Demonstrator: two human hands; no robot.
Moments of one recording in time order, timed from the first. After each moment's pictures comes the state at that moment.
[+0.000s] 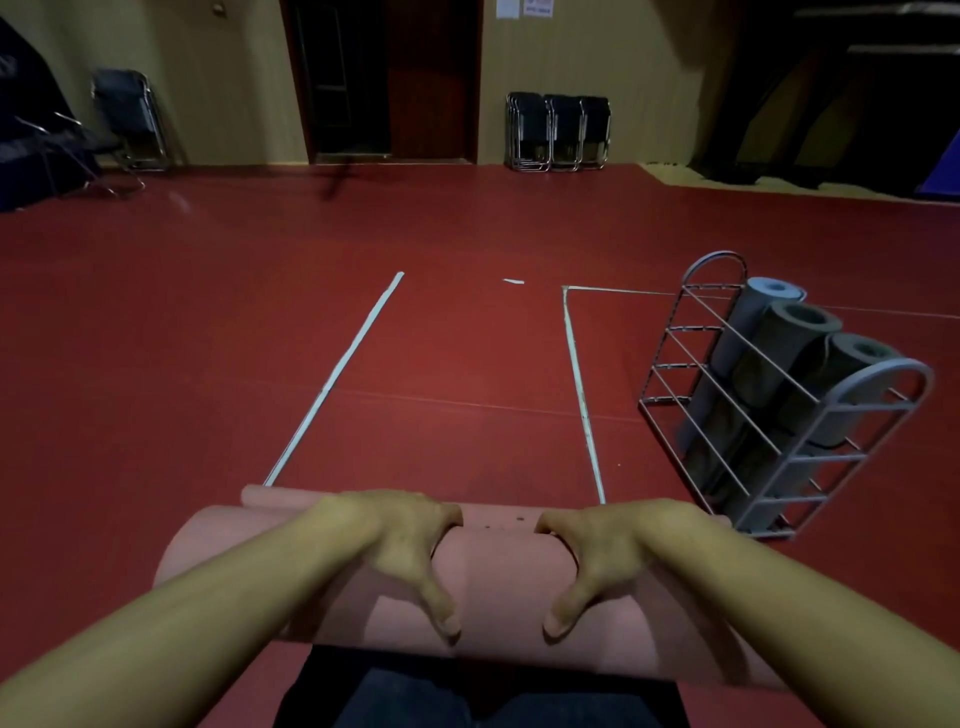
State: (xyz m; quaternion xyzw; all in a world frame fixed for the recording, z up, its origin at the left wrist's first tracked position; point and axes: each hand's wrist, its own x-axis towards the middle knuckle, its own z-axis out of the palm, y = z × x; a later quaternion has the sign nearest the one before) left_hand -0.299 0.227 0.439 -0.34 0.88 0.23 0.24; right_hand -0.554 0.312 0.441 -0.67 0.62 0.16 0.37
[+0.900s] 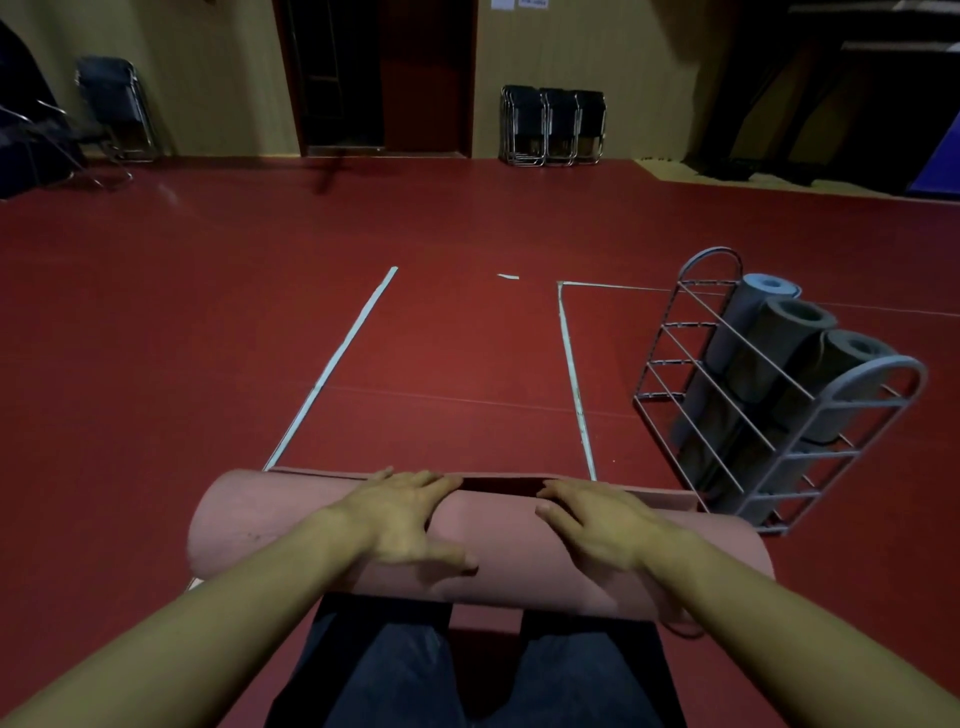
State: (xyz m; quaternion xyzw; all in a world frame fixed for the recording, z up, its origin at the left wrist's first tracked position) left_hand -0.295 0.210 0.401 -0.39 0.90 0.15 0.15; right_hand -0.571 0.307 0.398 -0.73 0.67 -0.03 0.16
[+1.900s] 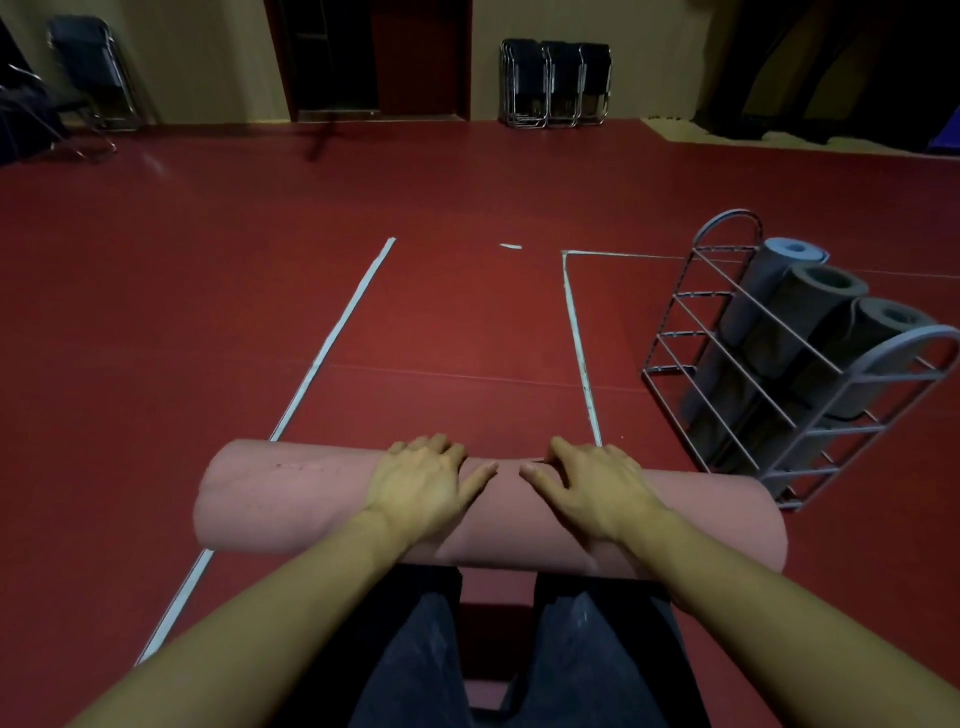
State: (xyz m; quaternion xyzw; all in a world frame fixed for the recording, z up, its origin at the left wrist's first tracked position) left_hand -0.336 0.184 0.356 -0.45 0.89 -0.05 -0.05; right_hand -0.558 0.267 0.377 -0.70 0.71 -0.07 0.02
